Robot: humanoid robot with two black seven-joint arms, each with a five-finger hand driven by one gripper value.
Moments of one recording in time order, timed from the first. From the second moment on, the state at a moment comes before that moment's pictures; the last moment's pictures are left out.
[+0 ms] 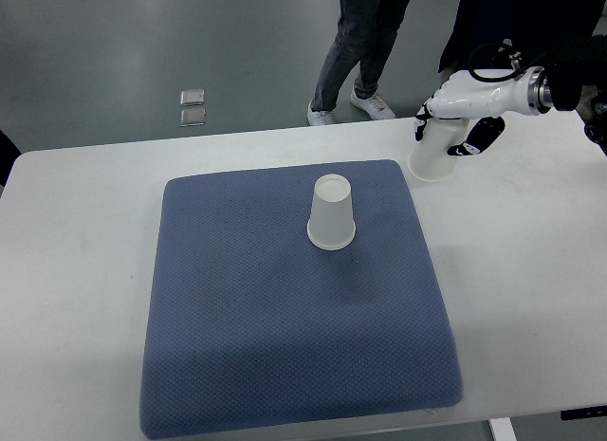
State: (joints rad) left arm 0.00 0.00 0.07 -0.13 -0.04 0.04 -0.18; right arm 1.43 -0.64 -0.21 1.00 -1.62 0.07 0.47
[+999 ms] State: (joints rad) left arm 0.00 0.00 0.07 -0.13 -0.04 0.04 -0.18; right arm 1.55 -0.46 -0.08 1.13 -1.54 0.28 0.47
